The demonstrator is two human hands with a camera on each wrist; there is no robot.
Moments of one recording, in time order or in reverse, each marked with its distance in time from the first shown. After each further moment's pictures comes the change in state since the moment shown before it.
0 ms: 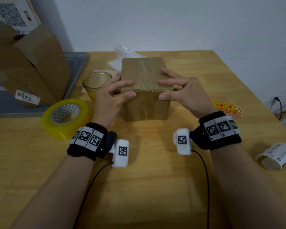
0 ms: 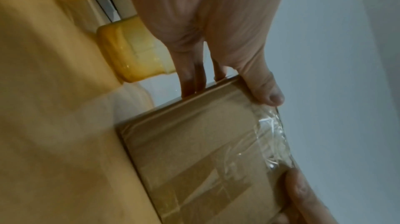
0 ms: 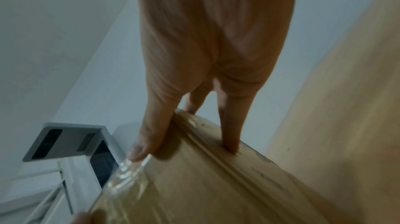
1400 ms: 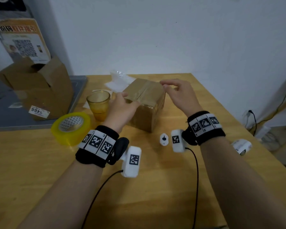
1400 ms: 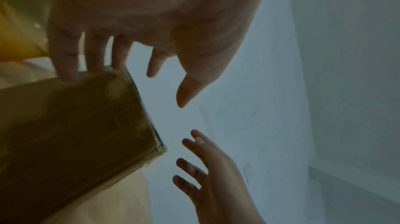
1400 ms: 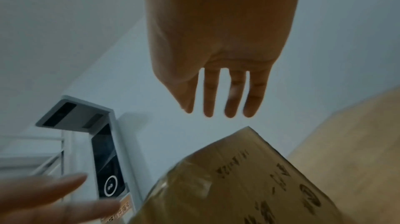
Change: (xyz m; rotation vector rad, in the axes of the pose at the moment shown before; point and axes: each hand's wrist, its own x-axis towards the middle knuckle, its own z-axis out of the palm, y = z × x) left_hand -0.019 0.088 0.035 0.274 -0.040 -0.421; right_hand -0.021 -0.065 -0.016 -0.404 0.323 -0.047
